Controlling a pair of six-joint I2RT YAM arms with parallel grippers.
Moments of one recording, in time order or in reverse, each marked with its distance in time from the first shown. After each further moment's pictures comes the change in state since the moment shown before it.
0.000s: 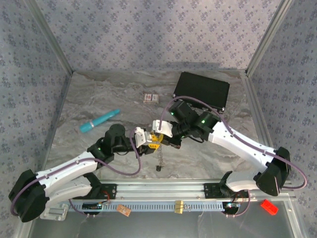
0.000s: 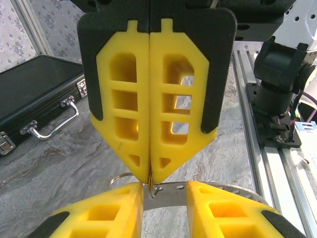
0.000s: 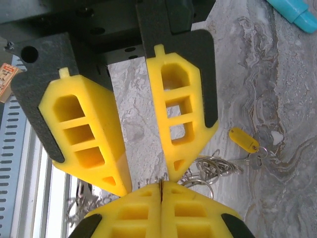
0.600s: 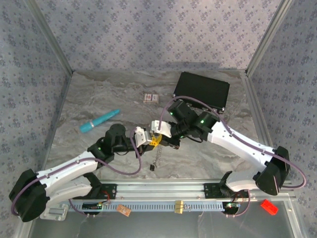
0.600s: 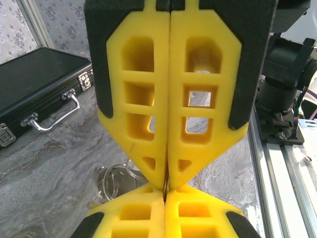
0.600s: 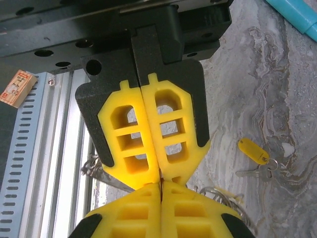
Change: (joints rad) left arm 0.006 0.007 -0.002 -0.009 -0.007 -0.004; right arm -0.002 0.008 -0.007 0.024 -0.058 0.004
